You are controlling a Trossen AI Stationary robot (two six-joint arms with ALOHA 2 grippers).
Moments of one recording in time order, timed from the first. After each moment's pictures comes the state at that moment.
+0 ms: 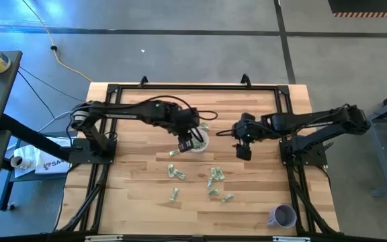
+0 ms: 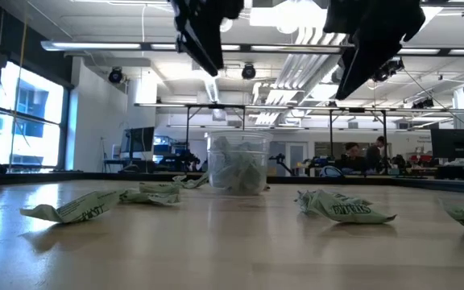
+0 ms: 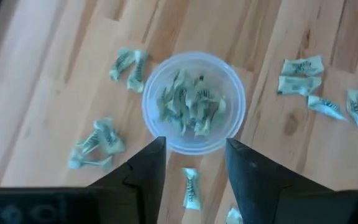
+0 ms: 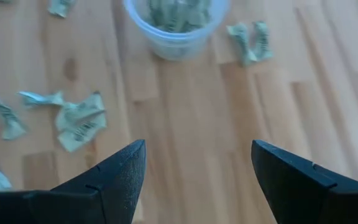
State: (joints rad) left arm 0.03 1.73 1.66 -1.05 -0.14 -0.25; right arm 0.03 1.23 0.96 -0.74 0.13 0.20
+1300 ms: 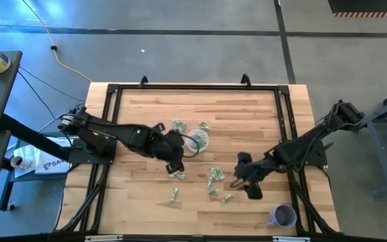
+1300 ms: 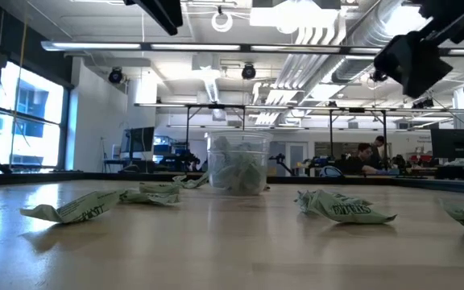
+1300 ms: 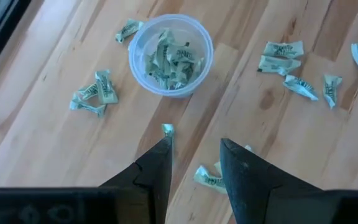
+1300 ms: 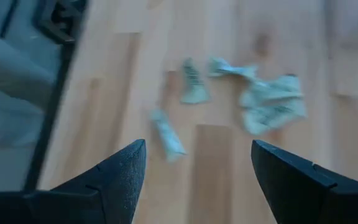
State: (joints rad) left arm -0.29 1.63 1.64 -1.21 -0.42 -0.67; right arm 0.51 1.29 0.78 -0.37 0.05 0.44
